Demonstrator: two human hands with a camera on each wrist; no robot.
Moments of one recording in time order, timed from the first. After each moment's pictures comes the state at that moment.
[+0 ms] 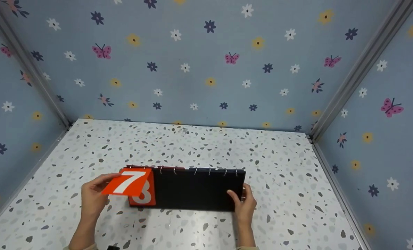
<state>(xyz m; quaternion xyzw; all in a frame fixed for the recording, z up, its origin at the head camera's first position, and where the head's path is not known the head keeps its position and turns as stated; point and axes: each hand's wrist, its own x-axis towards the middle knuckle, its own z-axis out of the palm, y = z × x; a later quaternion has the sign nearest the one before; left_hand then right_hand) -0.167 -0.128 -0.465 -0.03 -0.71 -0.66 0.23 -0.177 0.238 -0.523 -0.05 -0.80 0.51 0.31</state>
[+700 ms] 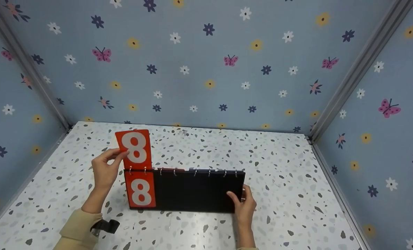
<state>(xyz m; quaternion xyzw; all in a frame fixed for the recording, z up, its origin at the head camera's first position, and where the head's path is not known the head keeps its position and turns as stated) -0.239 -0.124 -0.449 -0.09 -0.76 -0.52 0.38 -0.176 0.237 -0.521 -0.07 -0.80 0.51 0.30</state>
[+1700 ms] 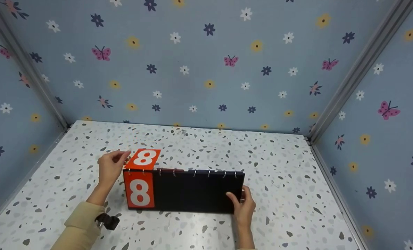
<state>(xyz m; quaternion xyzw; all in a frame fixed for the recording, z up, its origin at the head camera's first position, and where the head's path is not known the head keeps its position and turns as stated) -0.266 -0.130 -0.477 0.00 -0.83 -0.49 0.29 -0.176 0.237 -0.521 -0.07 -0.81 0.50 0.30</state>
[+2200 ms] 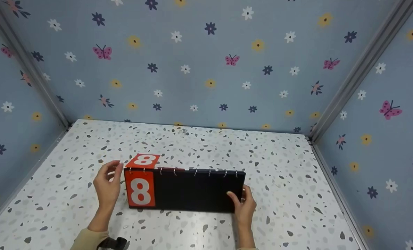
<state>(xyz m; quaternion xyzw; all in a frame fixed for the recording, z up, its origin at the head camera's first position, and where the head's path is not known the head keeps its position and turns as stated) -0.212 -0.113 -0.493 0.02 -0.74 -0.54 0.40 -0.174 0.236 -0.520 -0.07 -0.81 0.50 0.30</state>
